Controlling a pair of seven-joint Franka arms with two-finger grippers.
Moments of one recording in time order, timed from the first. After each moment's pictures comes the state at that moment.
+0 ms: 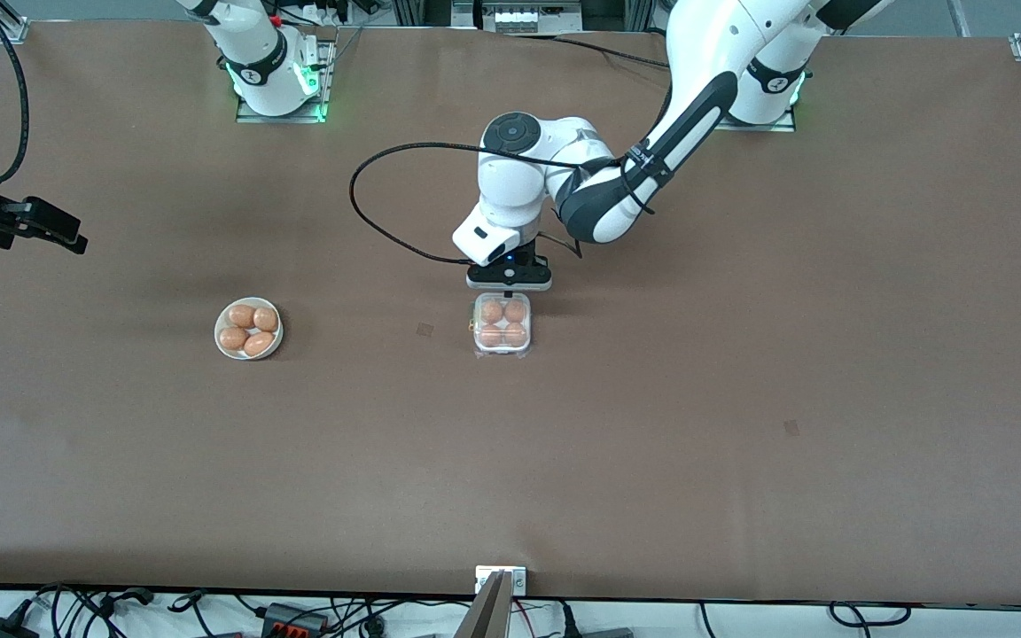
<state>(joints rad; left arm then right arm) -0.42 0.68 -0.49 -1.61 0.57 2.30 -1.19 -0.06 0.04 -0.01 -1.67 -0.01 1.70 -0.01</state>
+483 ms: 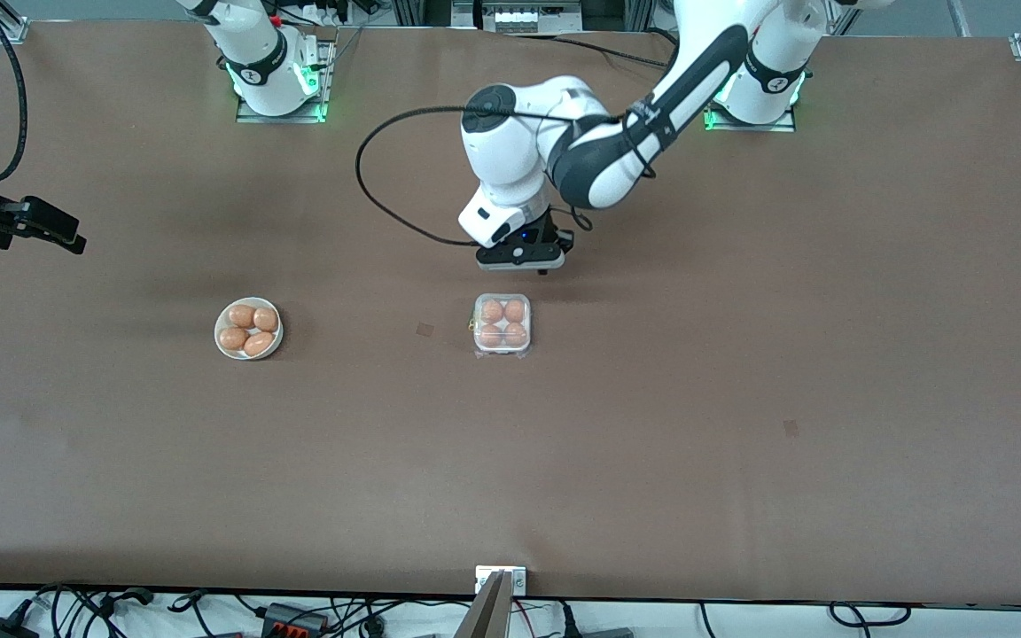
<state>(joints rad) -0.43 0.58 -0.54 -1.58 0.57 1.87 -1.07 -0.06 0.04 -0.01 -1.66 -0.01 1.70 -0.01</state>
